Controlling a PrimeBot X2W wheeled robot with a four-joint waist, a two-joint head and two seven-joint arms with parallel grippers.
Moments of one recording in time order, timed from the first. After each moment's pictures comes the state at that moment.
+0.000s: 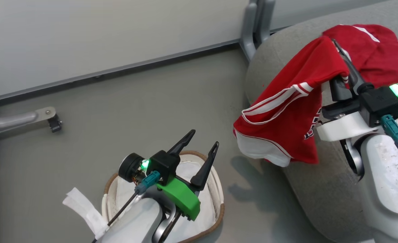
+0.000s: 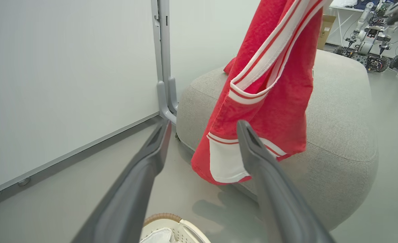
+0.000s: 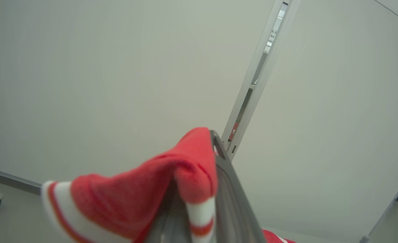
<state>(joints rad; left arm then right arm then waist) -0.43 0.14 -0.77 0.40 -0.47 -0.07 -0.26 -0.47 -0.16 0.07 0.10 -0.08 0.13 -0.26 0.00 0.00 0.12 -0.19</state>
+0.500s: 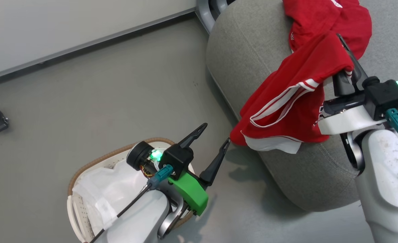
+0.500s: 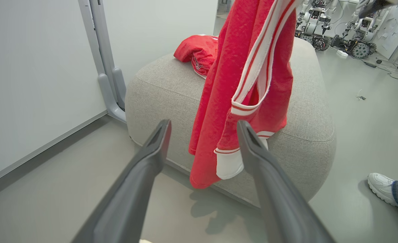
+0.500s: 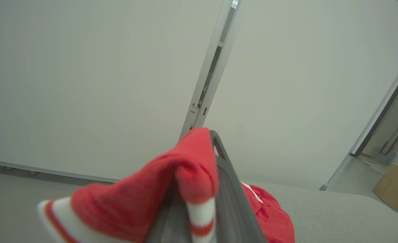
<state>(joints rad) -0.49 0.14 -0.82 0.39 -0.42 -0.08 -0.23 -0.49 -0.15 0.05 0.12 -0.05 0.13 -0.26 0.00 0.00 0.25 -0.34</state>
